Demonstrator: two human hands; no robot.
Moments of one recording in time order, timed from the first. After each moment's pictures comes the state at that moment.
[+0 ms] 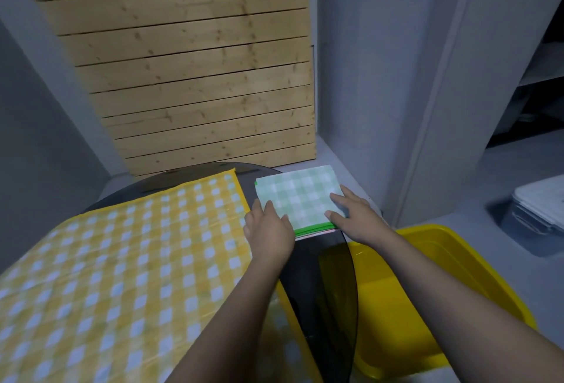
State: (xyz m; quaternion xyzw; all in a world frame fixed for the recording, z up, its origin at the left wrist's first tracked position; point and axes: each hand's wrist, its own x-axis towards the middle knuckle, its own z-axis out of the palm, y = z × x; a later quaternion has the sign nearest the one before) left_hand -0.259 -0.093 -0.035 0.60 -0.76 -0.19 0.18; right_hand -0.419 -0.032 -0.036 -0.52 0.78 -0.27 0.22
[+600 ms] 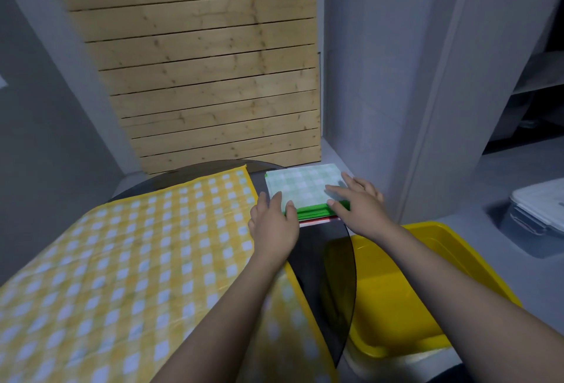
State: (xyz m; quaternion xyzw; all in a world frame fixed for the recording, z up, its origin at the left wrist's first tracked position) left_hand -0.234 -0.056 -0.008 0.56 -0.75 -0.25 0.24; right_hand -0.398 -0.006 -0.009 -0.57 0.79 -0.23 0.07
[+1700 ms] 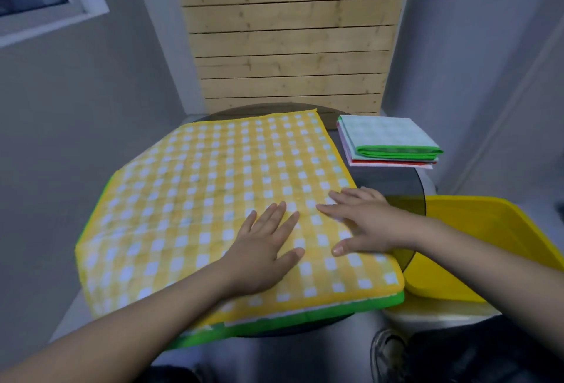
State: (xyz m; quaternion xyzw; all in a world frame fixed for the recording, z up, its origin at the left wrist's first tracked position) left_hand -0.022 0.041 -0.037 0.42 -0.89 -0.14 -0.03; right_hand -0.257 0.055 -0.009 -0.79 0.59 0.06 0.15
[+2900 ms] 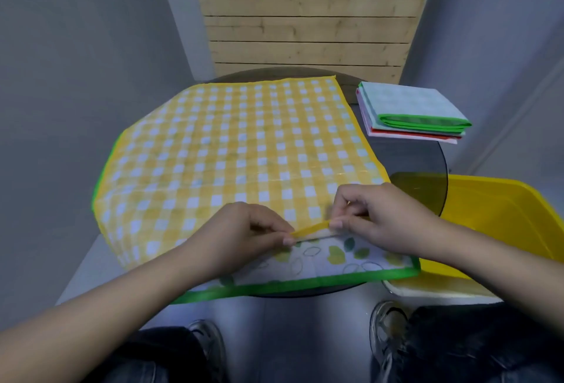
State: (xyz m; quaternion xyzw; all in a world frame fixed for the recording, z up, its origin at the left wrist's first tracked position) left_hand 0.019 0.076 -0.003 0.43 -0.80 -0.39 0.18; right_hand -0.214 0.104 0.008 -0.76 0.55 -0.19 0.28
